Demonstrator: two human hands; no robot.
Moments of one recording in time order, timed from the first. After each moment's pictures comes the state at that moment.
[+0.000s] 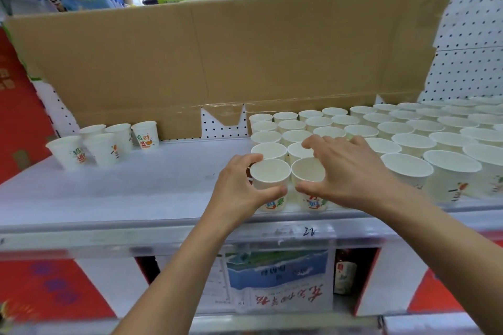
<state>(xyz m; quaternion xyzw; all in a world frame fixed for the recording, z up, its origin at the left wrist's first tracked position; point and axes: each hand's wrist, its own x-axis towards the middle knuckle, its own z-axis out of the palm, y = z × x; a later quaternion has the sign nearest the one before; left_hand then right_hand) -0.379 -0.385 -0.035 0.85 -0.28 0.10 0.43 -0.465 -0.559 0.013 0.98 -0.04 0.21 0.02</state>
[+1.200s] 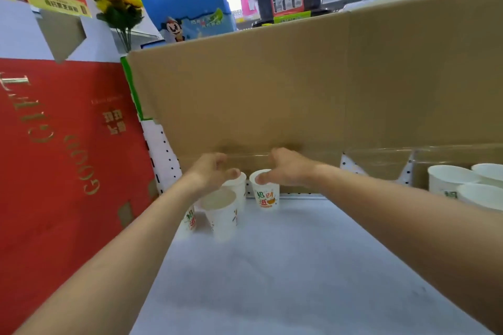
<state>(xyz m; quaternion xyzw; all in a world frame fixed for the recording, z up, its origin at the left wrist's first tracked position) -0.035 -0.121 0.042 0.93 -0.12 0.02 0.34 -0.070 -0.312 0.047 0.96 0.03 0.03 -0.27</state>
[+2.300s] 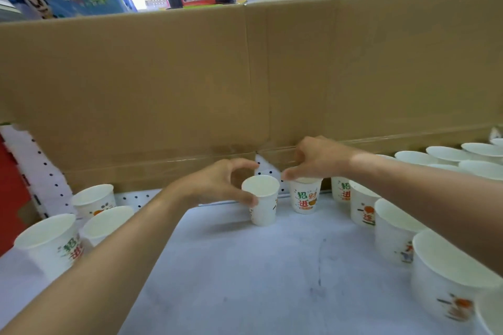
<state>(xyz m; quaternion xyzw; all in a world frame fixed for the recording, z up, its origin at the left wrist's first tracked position) -0.043 -0.280 0.020 0.84 -0.39 -0.18 0.34 -0.142 -0.487 0.055 0.99 -0.11 0.04 -0.11</state>
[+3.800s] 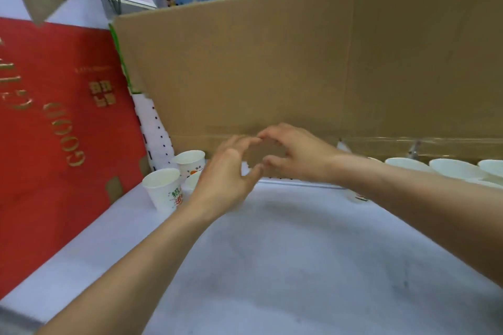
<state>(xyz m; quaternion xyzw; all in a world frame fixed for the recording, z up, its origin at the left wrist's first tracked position) -0.100 -0.174 0.015 0.89 -0.26 0.22 0.30 -0.098 -0.349 0.046 0.94 0.23 0.15 -0.19</state>
